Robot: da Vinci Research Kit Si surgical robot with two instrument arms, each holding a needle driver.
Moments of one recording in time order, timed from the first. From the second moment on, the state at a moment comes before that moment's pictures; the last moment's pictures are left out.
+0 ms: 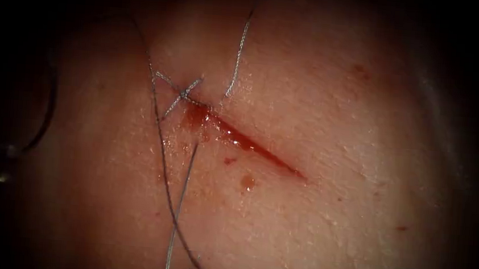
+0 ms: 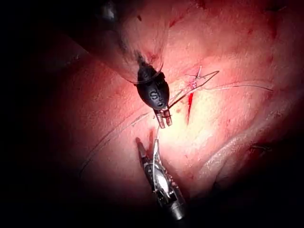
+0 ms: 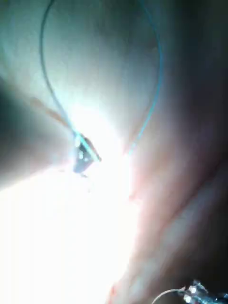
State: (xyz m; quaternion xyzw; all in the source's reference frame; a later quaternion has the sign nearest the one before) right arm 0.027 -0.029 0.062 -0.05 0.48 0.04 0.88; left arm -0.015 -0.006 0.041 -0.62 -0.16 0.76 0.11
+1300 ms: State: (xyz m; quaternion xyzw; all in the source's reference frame) right arm 0.037 -0.020 0.077 -0.11 0.50 0.05 0.86; left arm -0.015 -0.006 0.041 -0.62 -0.16 0.76 0.10
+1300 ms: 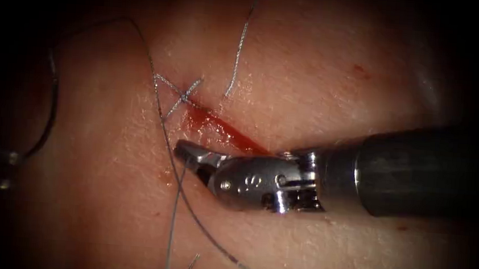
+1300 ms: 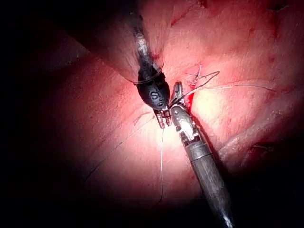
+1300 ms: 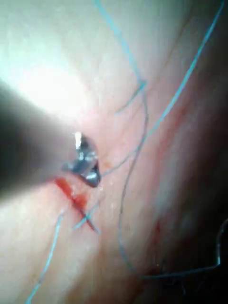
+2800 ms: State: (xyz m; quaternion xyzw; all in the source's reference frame) right arm 0.038 -0.028 0.071 -0.07 0.52 0.00 0.85; left arm -0.015 -0.006 0.041 -0.62 -0.16 0.76 0.10
